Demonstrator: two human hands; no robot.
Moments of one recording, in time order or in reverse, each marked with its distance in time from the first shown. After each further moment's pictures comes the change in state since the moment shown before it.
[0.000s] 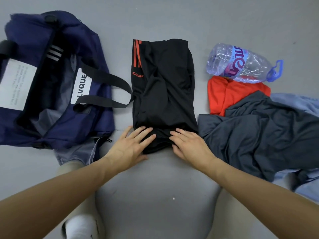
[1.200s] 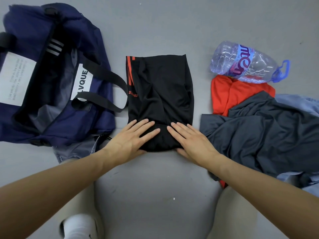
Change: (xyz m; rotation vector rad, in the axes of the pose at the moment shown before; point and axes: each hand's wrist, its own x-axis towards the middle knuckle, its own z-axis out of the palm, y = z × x) left_hand 0.009 -0.018 -0.002 -0.076 0.044 0.062; right_hand 0.006 0.014 -0.007 -0.008 -0.285 -0.022
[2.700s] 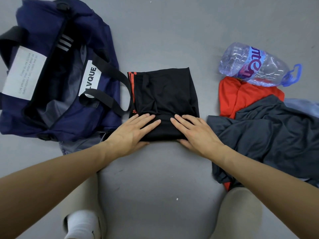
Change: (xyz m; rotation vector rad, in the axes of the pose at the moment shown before) left_hand 0.001 -0.019 0.000 -0.091 0.056 -0.047; right_hand 0.025 0.009 -0.017 -0.133 0.094 -0.041
